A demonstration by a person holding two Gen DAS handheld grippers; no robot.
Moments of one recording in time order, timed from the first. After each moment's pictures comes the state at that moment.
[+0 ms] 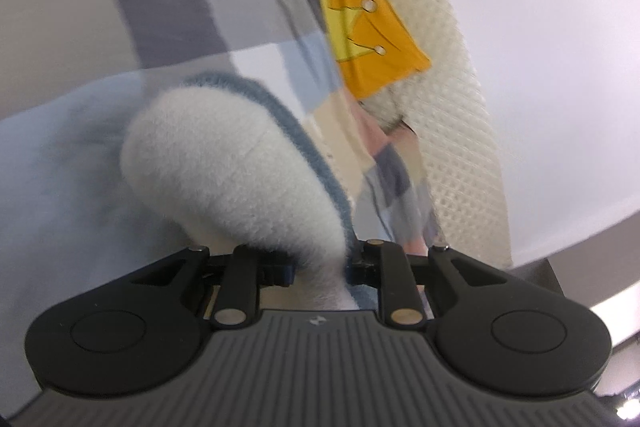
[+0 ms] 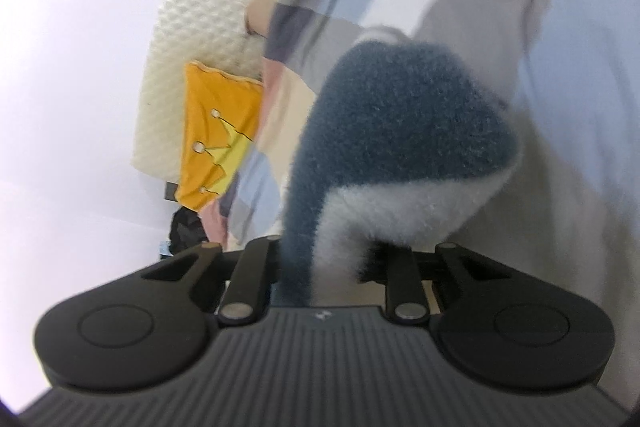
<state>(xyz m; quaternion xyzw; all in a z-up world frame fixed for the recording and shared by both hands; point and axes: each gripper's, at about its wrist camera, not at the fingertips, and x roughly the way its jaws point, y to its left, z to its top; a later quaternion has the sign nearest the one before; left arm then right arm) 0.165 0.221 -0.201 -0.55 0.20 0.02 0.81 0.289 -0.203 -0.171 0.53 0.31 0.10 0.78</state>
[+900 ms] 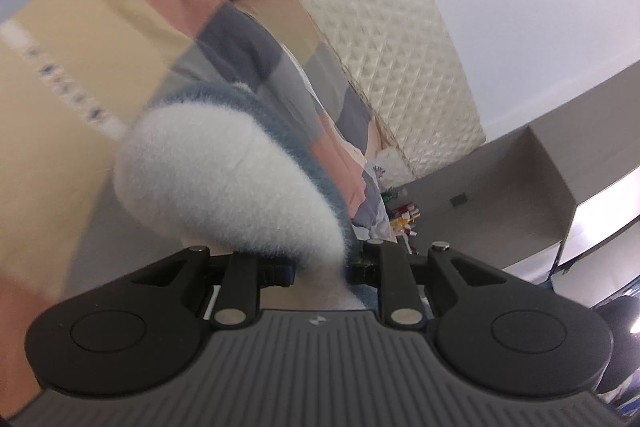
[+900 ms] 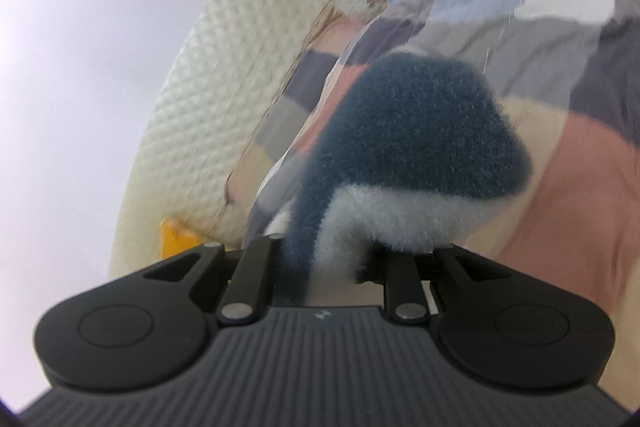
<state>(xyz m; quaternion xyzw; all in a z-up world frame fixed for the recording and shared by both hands) 0.583 -0.036 -0.111 -0.43 0.31 -0.15 0.83 0.501 -0.451 -0.102 0.49 0.21 -0.02 0.85</state>
